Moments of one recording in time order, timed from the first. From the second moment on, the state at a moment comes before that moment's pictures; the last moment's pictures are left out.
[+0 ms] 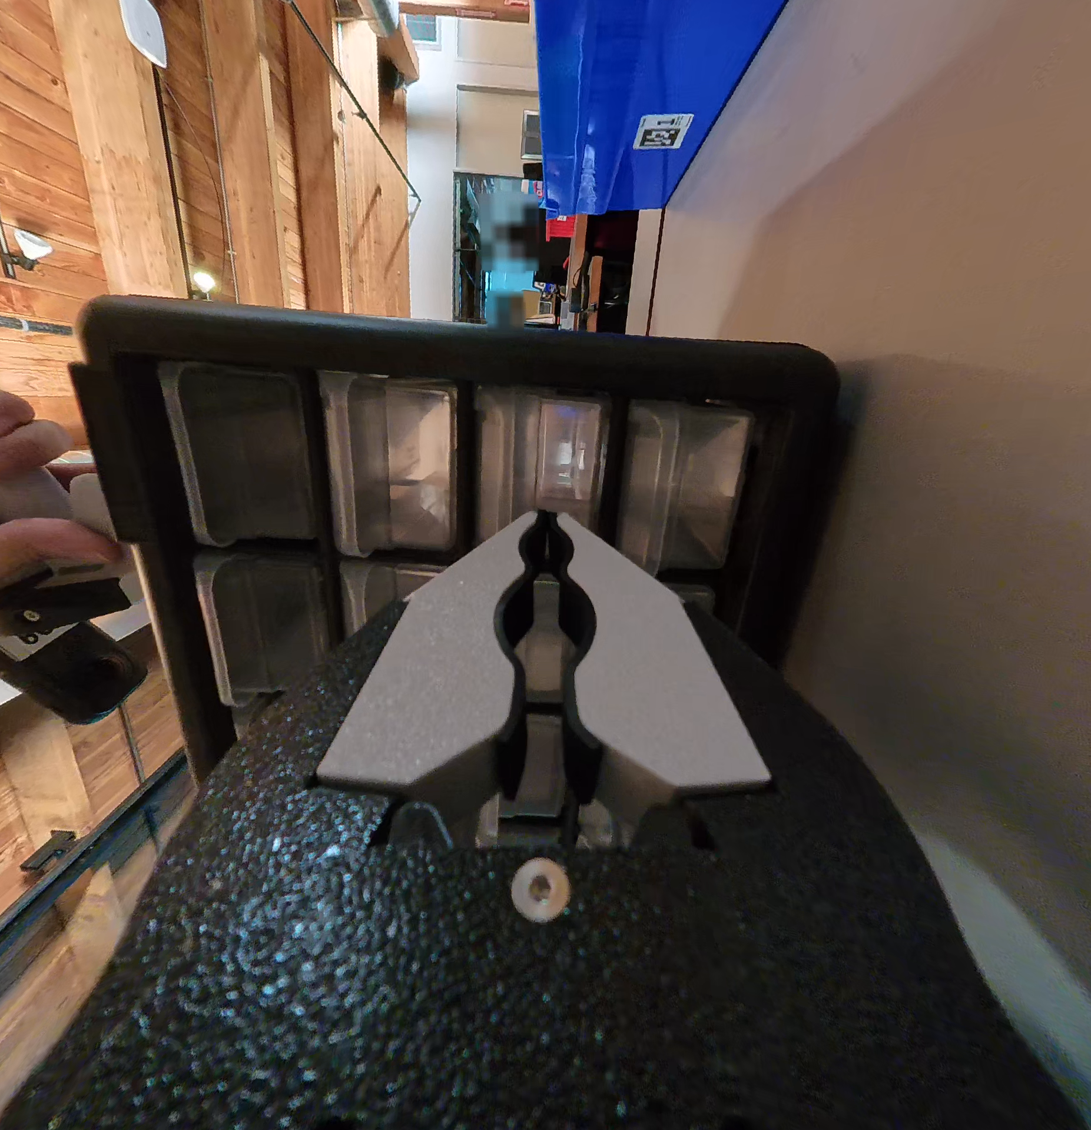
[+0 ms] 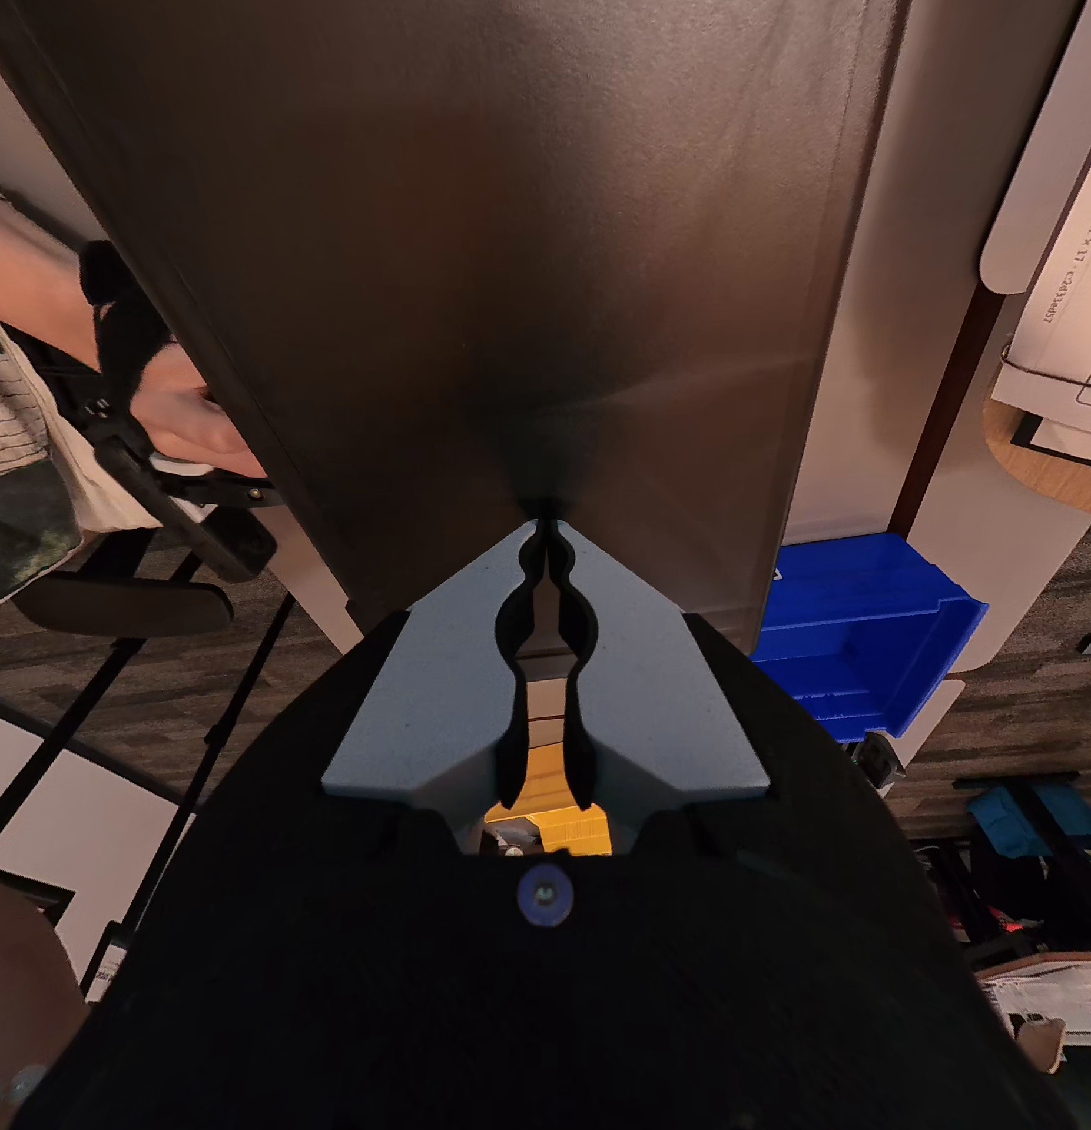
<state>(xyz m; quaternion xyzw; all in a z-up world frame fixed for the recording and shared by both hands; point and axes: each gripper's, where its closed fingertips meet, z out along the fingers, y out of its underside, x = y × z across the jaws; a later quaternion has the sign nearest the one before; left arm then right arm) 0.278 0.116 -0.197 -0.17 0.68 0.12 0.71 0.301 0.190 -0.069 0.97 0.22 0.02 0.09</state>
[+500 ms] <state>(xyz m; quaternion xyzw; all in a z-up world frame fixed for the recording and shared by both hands) 0.195 0.117 -0.211 -0.35 0.72 -0.14 0.58 0.302 0.192 -0.069 0.97 0.24 0.03 0.01</state>
